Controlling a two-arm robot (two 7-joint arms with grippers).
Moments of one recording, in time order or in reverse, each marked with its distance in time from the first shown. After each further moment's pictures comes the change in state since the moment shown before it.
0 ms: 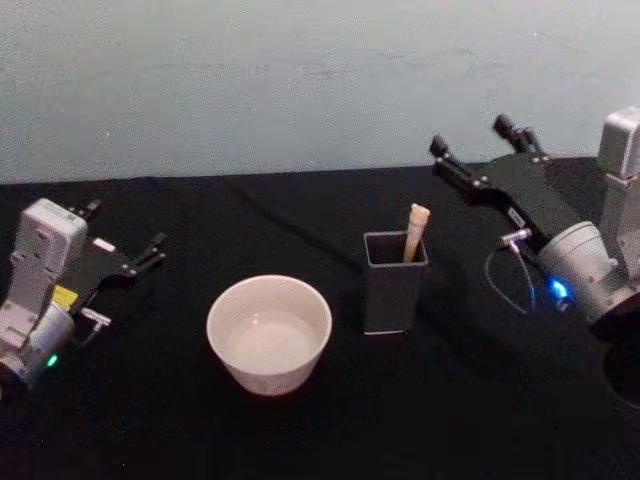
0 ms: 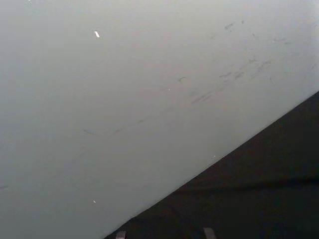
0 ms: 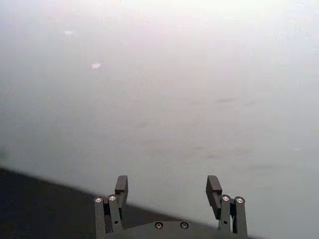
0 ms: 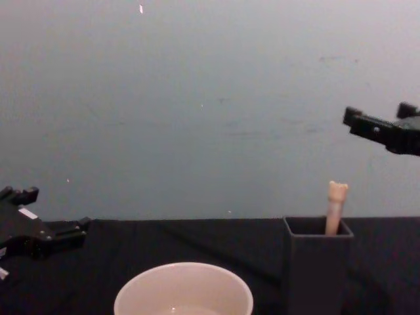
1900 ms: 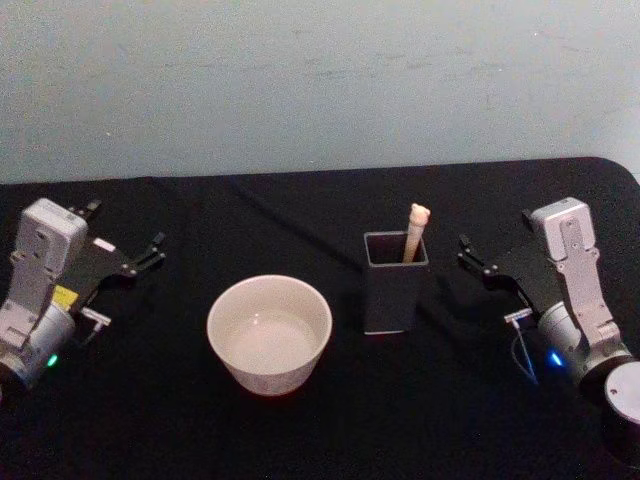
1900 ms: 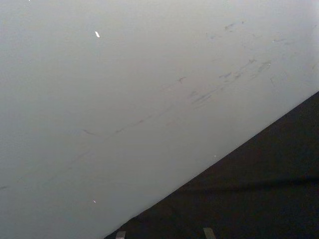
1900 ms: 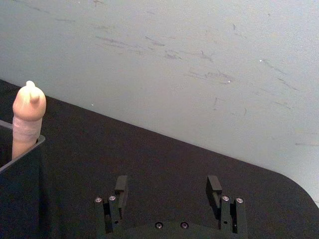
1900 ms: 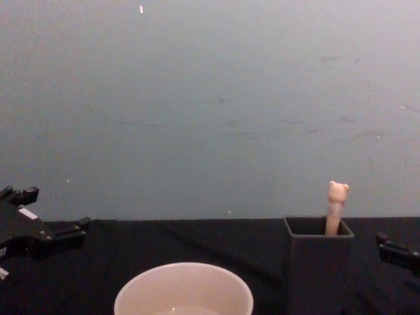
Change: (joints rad) left arm 0.000 0.000 0.000 0.000 0.000 0.000 0.000; right arm -0.049 -0.040 -0.016 0.170 -0.324 0.086 -0.197
